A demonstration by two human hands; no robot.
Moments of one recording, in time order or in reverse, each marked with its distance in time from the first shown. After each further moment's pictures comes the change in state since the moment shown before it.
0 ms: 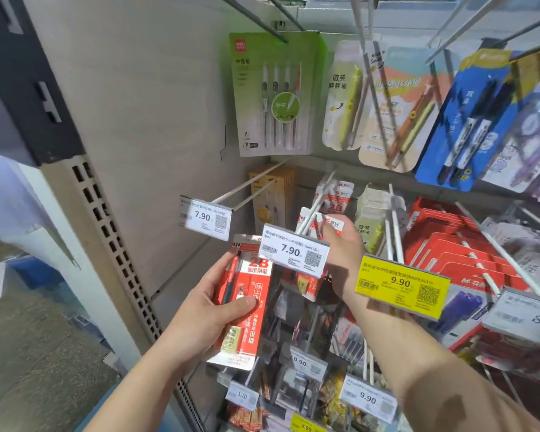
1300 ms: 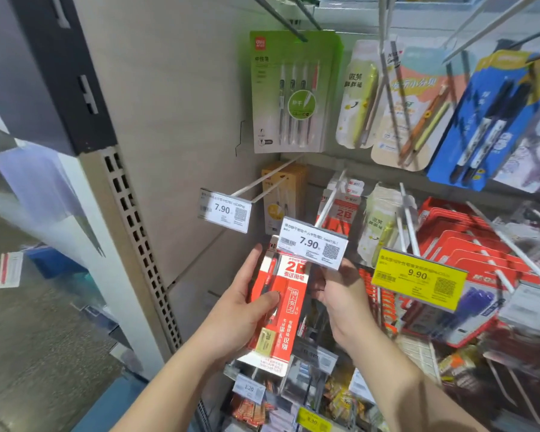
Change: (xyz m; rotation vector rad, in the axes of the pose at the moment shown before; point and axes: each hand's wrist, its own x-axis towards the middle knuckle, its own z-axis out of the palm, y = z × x) left_hand -0.008 -0.007 0.020 0.065 -0.075 -0.034; right_hand -0.074 0.031 -0.001 0.141 -0.159 0.199
